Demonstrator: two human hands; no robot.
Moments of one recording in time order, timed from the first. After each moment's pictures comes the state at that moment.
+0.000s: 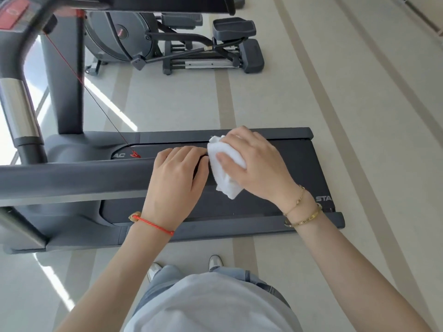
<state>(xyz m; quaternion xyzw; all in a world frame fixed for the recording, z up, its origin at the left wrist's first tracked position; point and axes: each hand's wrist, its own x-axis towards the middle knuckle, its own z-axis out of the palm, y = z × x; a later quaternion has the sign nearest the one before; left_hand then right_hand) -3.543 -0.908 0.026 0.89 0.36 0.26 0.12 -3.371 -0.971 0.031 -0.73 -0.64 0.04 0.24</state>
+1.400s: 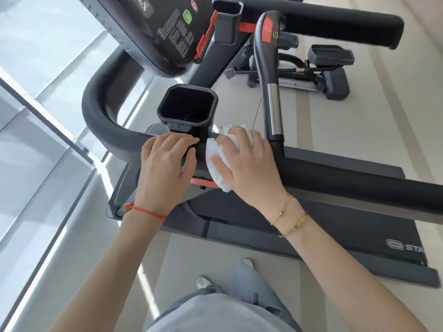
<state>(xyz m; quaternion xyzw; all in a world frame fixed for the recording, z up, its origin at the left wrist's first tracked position) -3.959 -0.721 0.028 0.82 0.49 0.29 0.06 -3.782 -0.761 0.034 -0.68 -0.72 -0.09 0.08</state>
